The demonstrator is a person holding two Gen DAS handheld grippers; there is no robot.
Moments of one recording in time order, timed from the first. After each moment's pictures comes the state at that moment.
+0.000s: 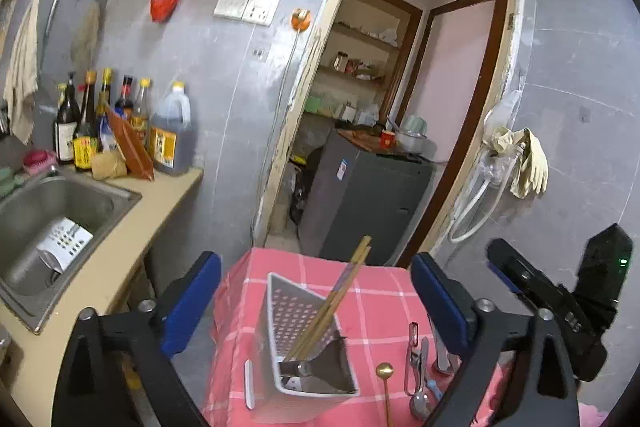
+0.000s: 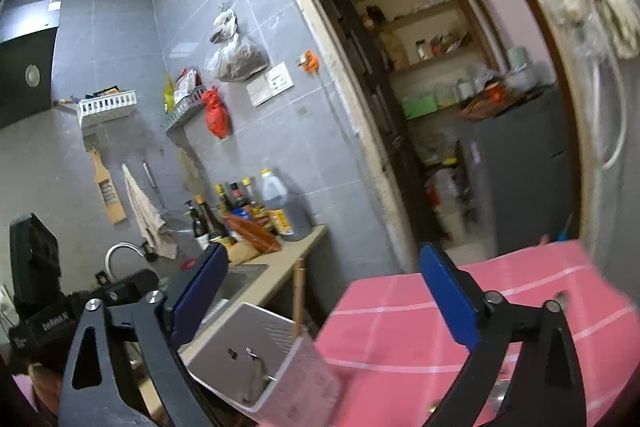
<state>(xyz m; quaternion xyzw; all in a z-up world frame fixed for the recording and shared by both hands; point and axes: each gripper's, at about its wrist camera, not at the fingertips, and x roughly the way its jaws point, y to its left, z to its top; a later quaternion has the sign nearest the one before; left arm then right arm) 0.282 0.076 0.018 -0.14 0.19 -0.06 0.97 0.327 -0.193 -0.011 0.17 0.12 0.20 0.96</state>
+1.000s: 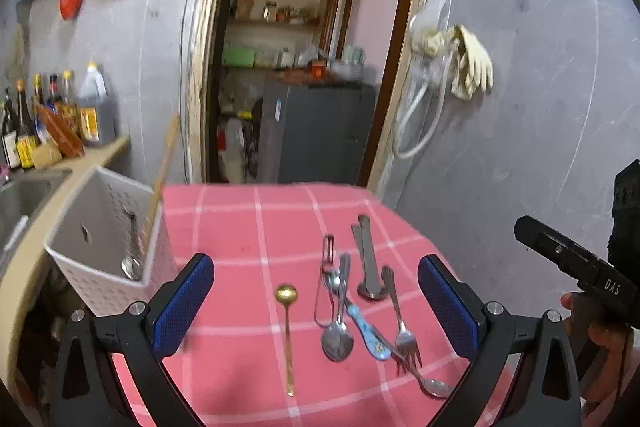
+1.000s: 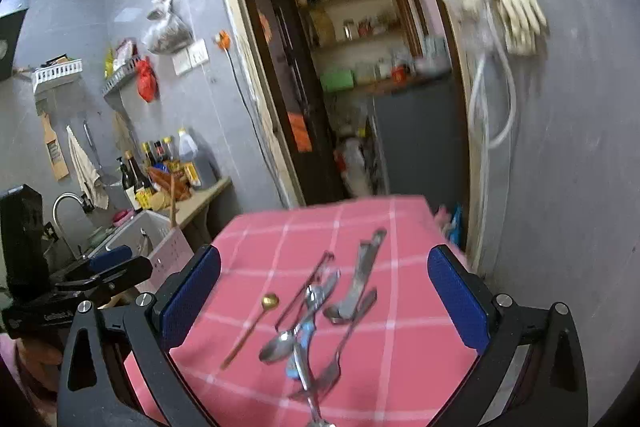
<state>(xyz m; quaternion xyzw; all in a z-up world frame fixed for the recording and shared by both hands) 0.251 -0.089 -0.046 -0.05 0.27 -0.14 0.95 0.242 -0.367 -0.039 0.12 0.21 0.09 0.97</state>
